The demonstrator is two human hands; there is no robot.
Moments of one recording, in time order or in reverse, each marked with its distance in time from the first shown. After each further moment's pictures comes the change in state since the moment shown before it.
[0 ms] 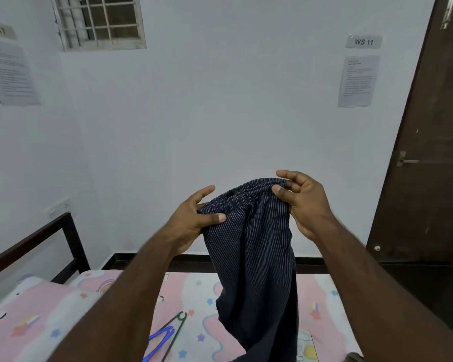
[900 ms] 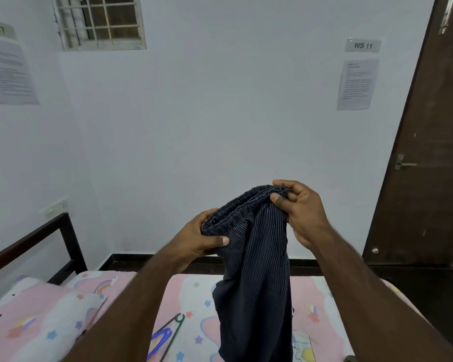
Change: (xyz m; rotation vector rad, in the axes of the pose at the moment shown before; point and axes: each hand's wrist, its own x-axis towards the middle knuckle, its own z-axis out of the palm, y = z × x) left_hand -0.008 -0.038 -0.008 0.163 -0.100 -0.069; right_hand -0.008 0.013 -0.002 -0.002 -0.025 0.006
